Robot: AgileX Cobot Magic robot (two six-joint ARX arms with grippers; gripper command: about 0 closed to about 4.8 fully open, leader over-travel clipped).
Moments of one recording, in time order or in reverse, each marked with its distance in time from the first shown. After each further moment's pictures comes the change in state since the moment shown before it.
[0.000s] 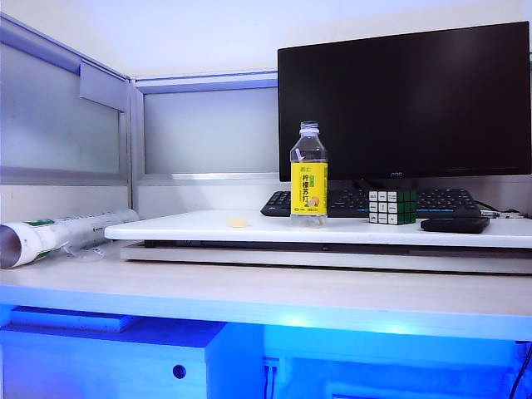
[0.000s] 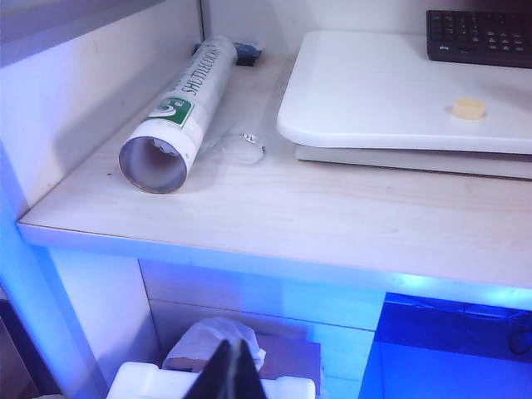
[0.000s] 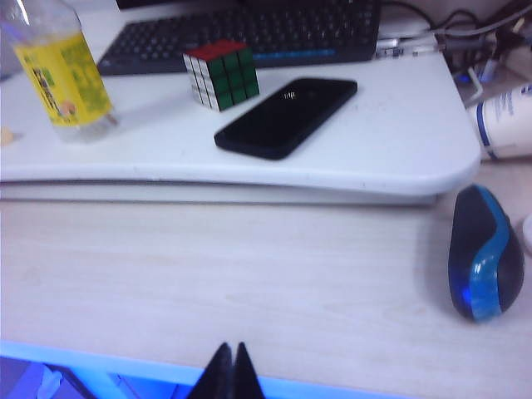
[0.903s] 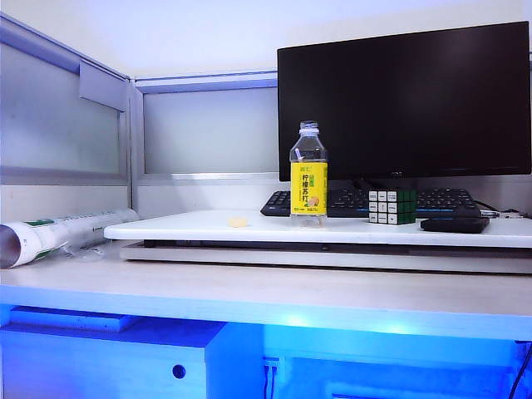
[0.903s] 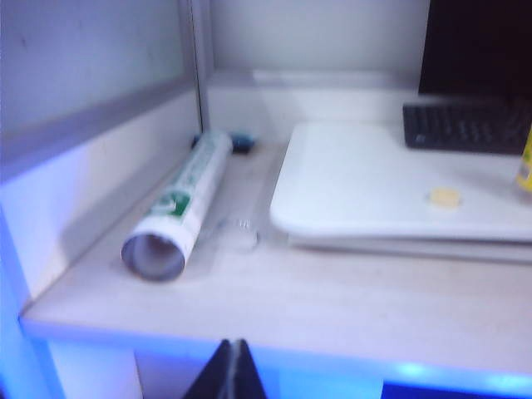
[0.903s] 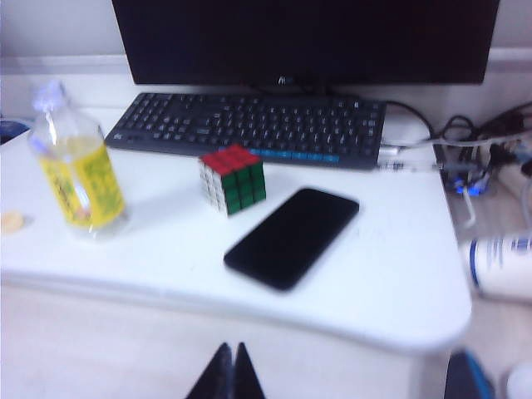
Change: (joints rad) left arm 0.000 0.000 0.000 0.175 0.016 0.000; right arm -0.002 0.487 0.344 0.200 0.000 -0.076
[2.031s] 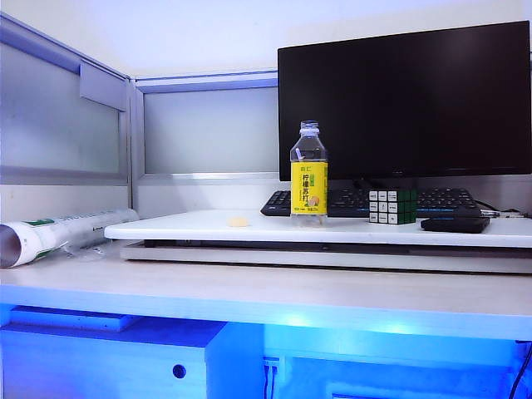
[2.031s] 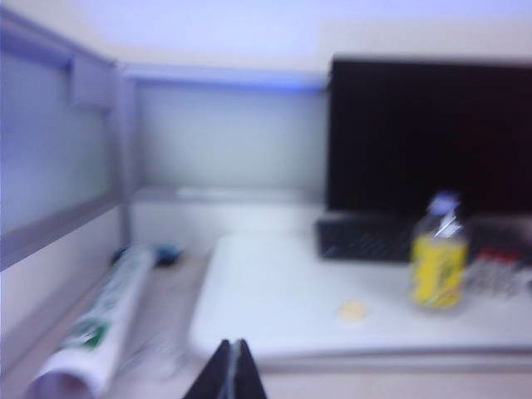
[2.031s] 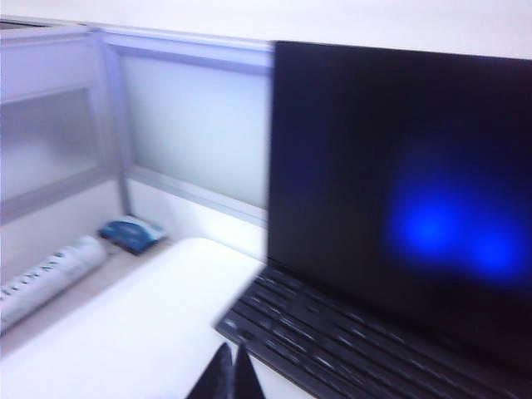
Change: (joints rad) left arm 0.000 0.000 0.001 0.266 0.158 -0.093; right arm 0.128 1.040 1.236 -0.108 -0.182 -0.111
